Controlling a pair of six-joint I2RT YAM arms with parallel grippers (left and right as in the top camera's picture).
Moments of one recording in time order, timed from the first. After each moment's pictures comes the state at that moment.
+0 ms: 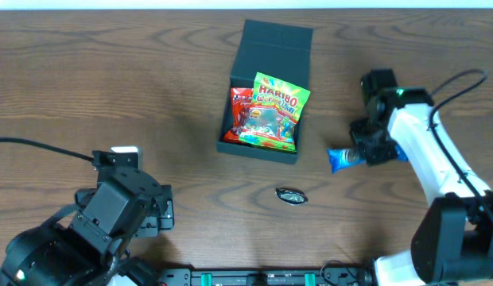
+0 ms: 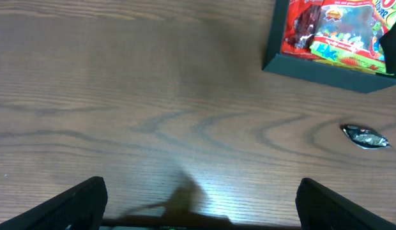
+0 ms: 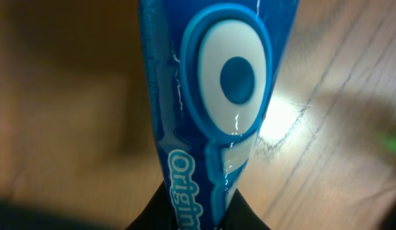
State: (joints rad) left arm -0.68 0.90 1.40 -1.59 -0.35 -0.61; right arm 0.07 1.66 1.24 -1.16 0.09 1.38
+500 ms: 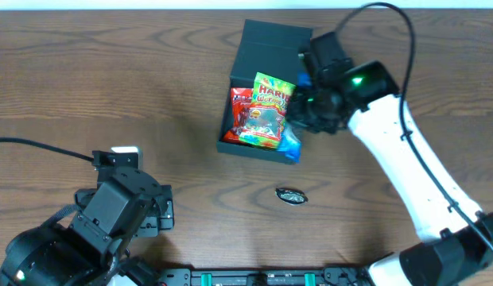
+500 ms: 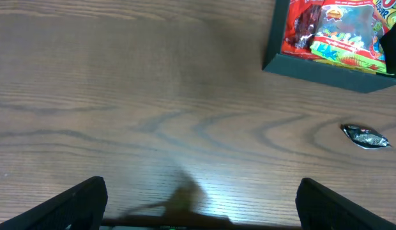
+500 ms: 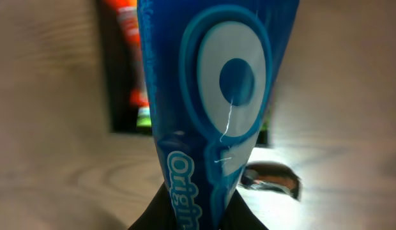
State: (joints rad) left arm -0.68 0.89 1.40 -1.59 -0.35 -0.61; right arm 0.47 1.66 1.64 -1.20 -0.13 0.73
